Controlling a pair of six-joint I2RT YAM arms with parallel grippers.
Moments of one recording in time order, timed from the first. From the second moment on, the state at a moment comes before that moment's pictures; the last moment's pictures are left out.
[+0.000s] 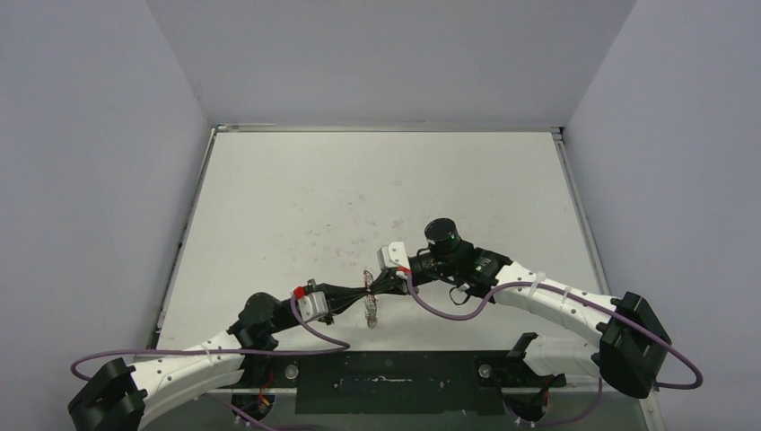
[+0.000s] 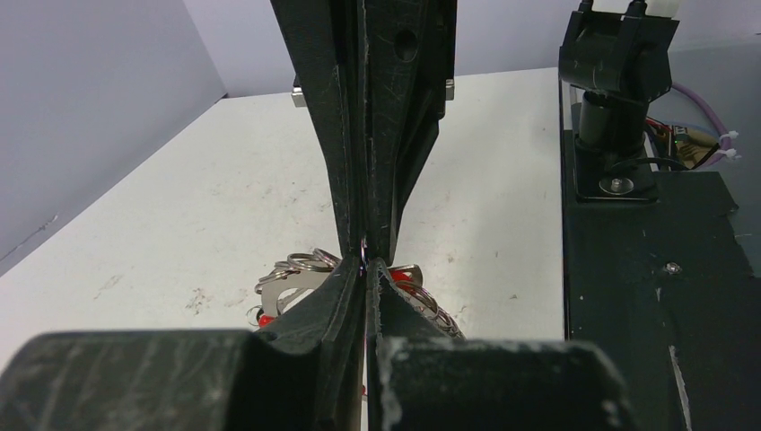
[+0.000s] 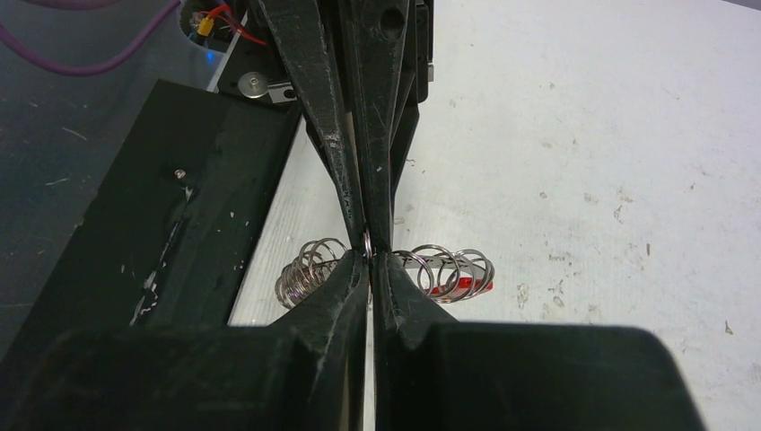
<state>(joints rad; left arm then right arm) -0.90 0.66 0.01 0.86 0.39 0.11 0.87 1.21 0.74 0.01 -0.83 -0.48</state>
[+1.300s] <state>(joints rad) -0.90 0.74 0.21 0.37 0.34 0.22 0.99 1.56 1.31 -0.85 -0.37 -0.38</state>
